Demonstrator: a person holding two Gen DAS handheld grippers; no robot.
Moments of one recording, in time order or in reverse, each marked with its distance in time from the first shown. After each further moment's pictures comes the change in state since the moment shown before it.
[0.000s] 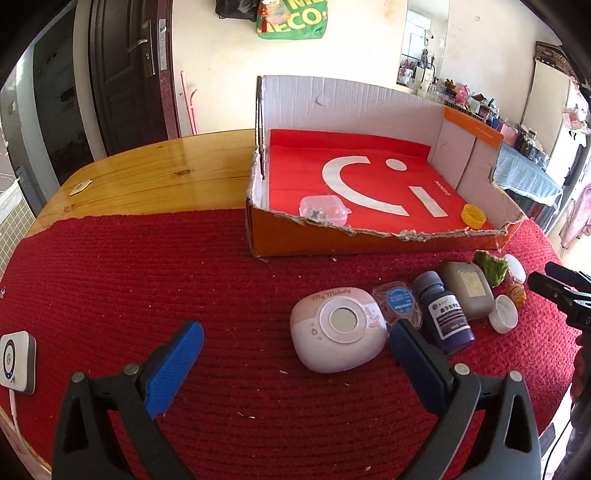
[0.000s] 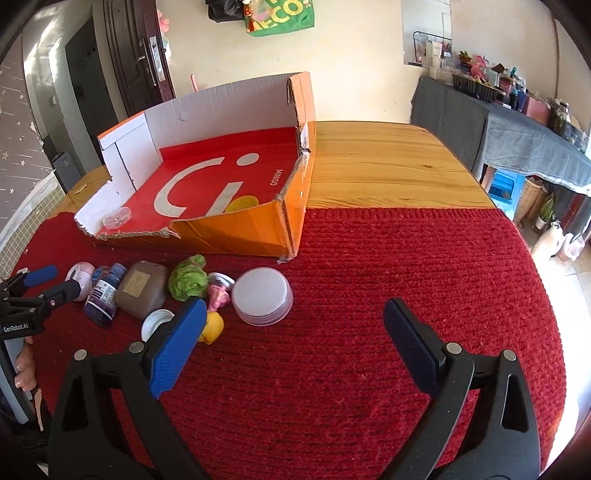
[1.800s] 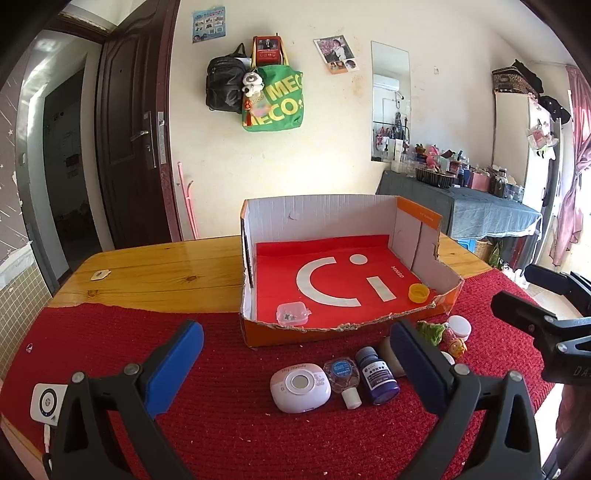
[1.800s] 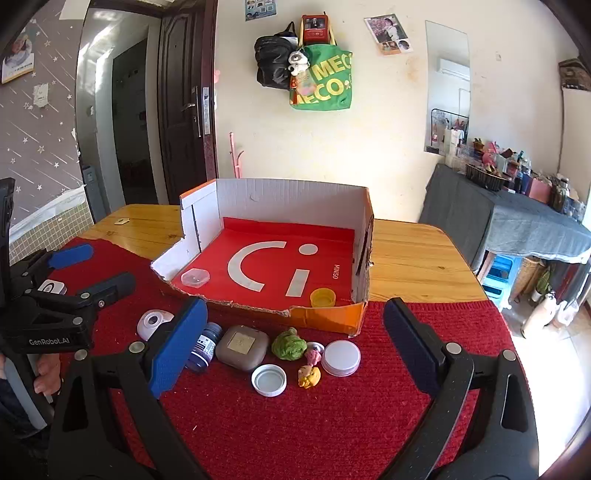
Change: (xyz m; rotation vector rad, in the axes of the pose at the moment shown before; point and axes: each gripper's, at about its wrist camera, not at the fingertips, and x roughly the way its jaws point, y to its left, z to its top) left arm -0.091 -0.028 0.003 0.069 -0.366 -0.004; right arm -0.081 0.090 0.013 -0.112 -0.309 -0.002
